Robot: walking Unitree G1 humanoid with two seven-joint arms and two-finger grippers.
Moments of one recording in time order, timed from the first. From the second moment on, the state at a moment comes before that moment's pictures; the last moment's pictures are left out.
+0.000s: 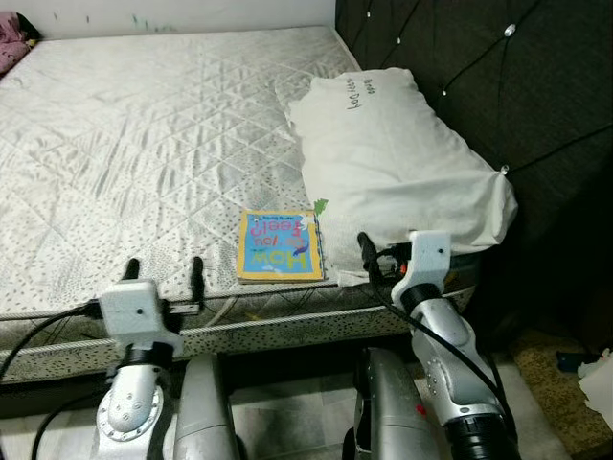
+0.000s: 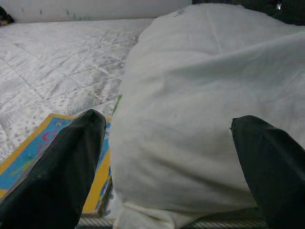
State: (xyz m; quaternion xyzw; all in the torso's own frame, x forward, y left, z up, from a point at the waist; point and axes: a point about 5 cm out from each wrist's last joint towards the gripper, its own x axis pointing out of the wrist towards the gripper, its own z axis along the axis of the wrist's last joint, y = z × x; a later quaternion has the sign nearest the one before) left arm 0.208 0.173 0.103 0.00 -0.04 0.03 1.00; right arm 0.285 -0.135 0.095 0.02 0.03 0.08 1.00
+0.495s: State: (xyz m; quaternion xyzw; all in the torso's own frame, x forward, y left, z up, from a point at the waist) left arm 0.213 0.171 0.105 -0.01 -0.03 0.04 1.00; right arm 0.294 -0.115 0.109 0.04 0.01 0.13 0.99
